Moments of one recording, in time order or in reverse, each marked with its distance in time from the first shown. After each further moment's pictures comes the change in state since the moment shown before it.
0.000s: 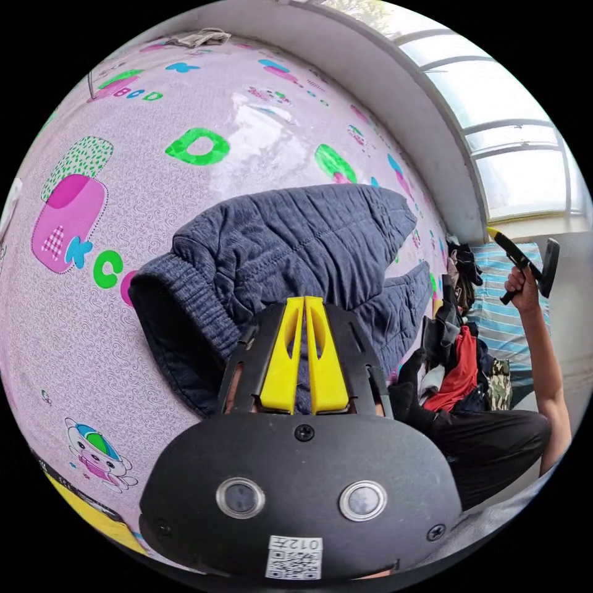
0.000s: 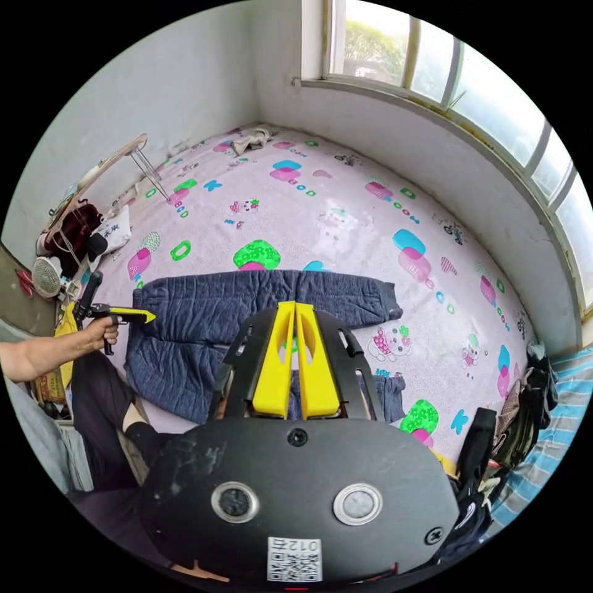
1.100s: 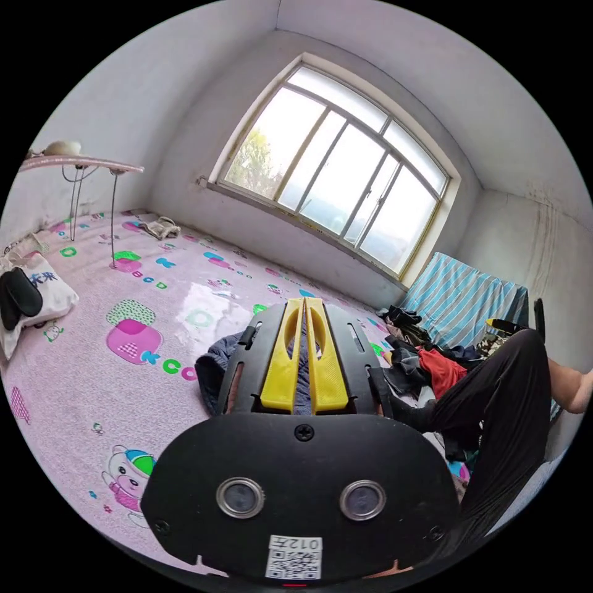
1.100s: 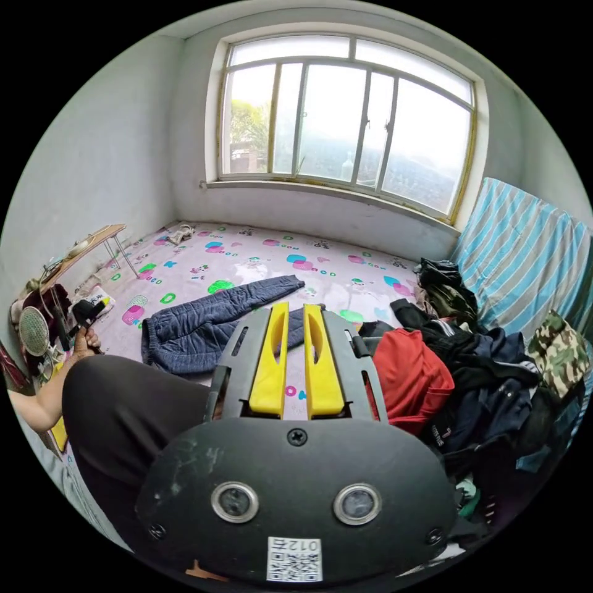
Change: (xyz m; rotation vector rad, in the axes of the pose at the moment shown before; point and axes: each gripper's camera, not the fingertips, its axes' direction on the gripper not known) left arm -0.176 0.205 -0.039 0.887 0.164 0.407; right arm -0.090 0.200 -0.245 0.460 0.361 0.398
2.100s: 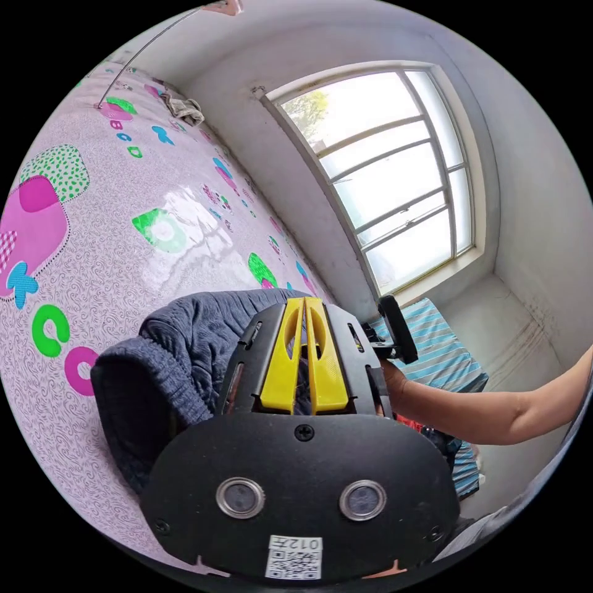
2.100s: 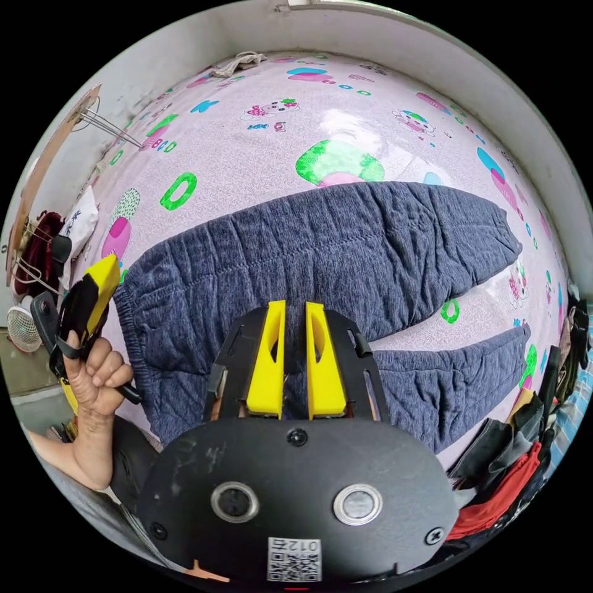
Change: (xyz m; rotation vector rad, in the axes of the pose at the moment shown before) left arm -0.220 -0.026 0.390 -0.152 0.254 -0.441; right arm -0.391 -0.296 0.824 -0.706 -0.294 -0.214
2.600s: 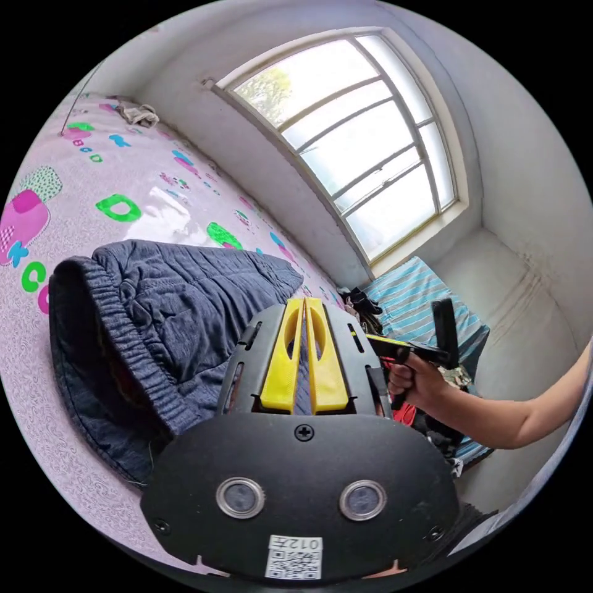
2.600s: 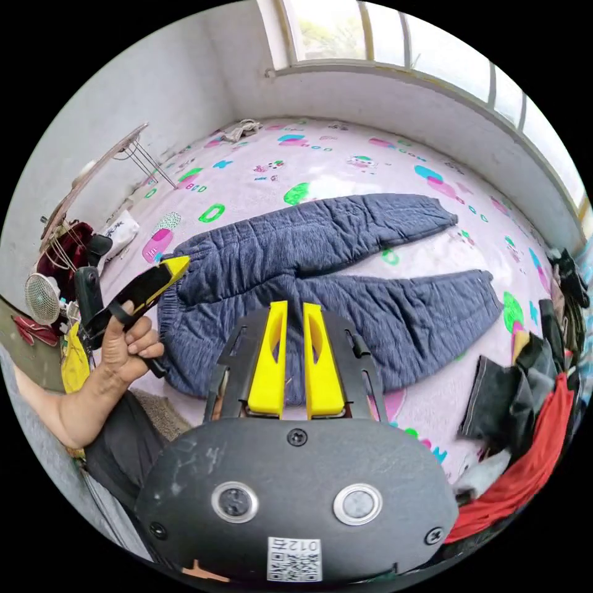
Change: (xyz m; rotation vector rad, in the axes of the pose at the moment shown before) left arm -0.007 0.087 0.038 -0.101 0.062 0.105; right arm 0.046 0.000 -0.177 0.272 -0.031 -0.011
